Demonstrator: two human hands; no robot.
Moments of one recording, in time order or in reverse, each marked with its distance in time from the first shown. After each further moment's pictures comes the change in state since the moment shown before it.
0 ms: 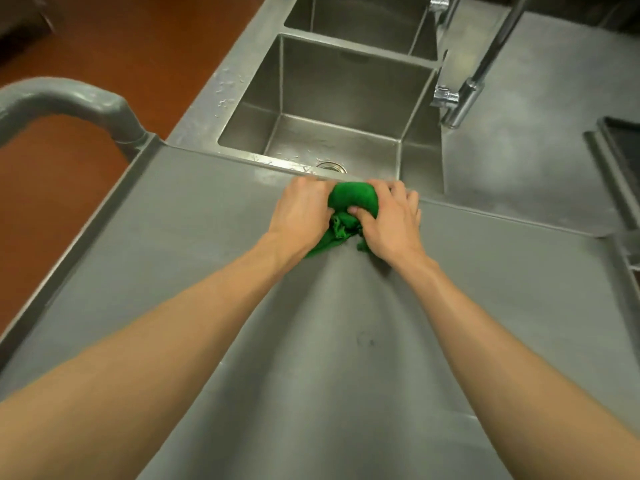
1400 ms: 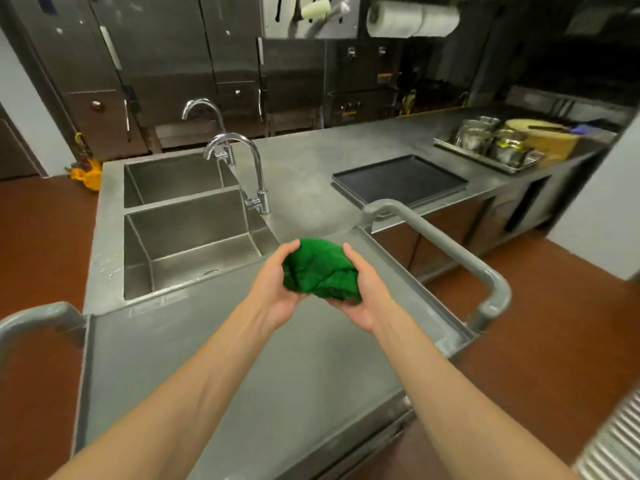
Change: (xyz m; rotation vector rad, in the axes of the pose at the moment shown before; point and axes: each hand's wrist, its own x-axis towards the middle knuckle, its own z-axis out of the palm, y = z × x) left_hand -0.193 0.193 -0.191 -1.615 -0.734 -0.395; right_hand -0.295 -0.106 -0.238 1.624 0.367 0.680
